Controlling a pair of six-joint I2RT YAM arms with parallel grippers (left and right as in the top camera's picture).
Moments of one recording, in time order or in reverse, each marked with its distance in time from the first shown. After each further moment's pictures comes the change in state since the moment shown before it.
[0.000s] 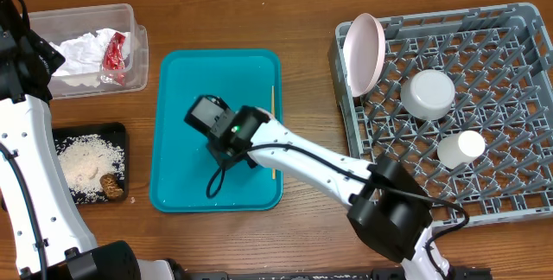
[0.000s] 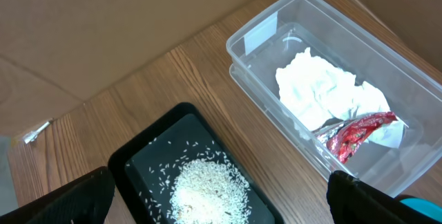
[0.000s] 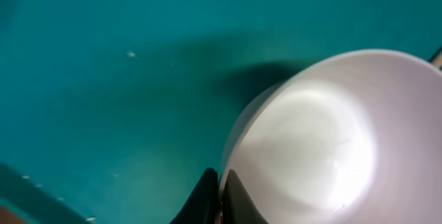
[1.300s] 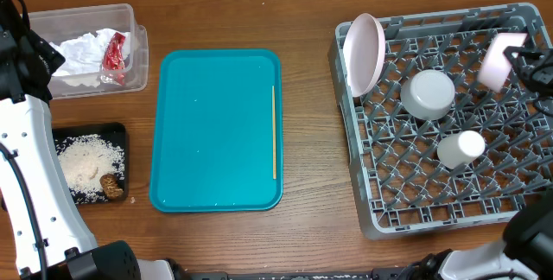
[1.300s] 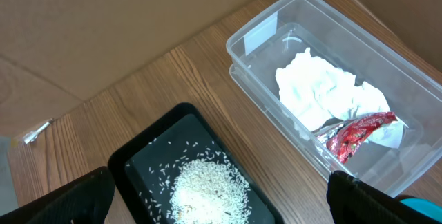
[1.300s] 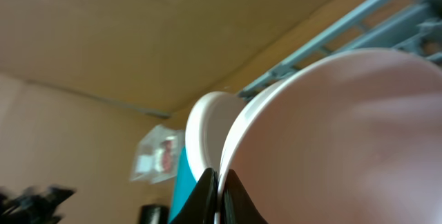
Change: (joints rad) left arm 0.000 0.000 0.000 0.000 0.000 0.000; right arm -1.685 -0.352 -0.322 0.188 -1.386 -0.291
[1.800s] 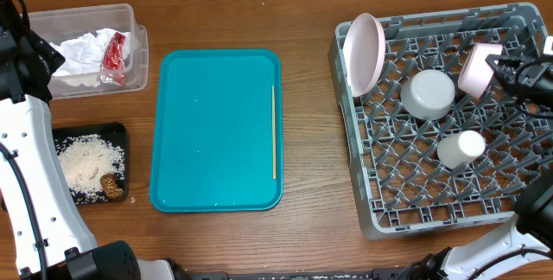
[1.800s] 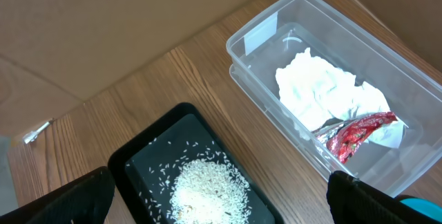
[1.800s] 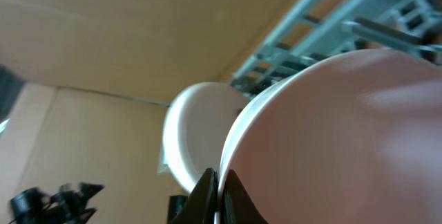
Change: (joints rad) left arm 0.000 0.000 0.000 0.000 0.000 0.000; right arm 0.016 0.183 -0.006 0.041 -0.037 0.010
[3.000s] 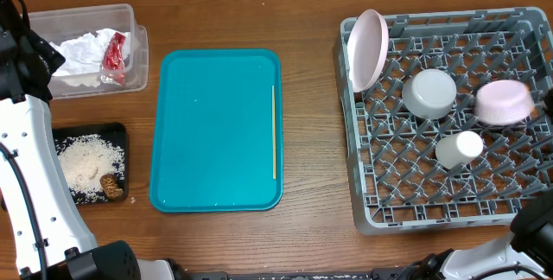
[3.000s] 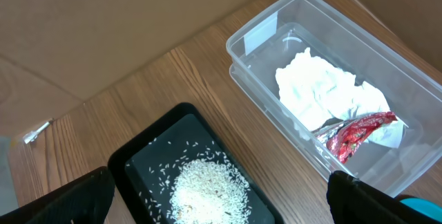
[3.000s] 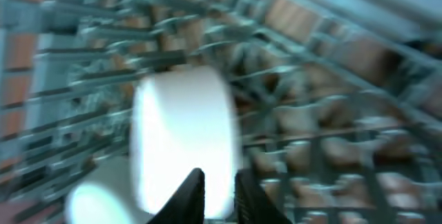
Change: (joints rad) left arm 0.000 0.000 0.000 0.000 0.000 0.000; right arm -0.064 -0.132 0.134 -0.306 1.014 0.313
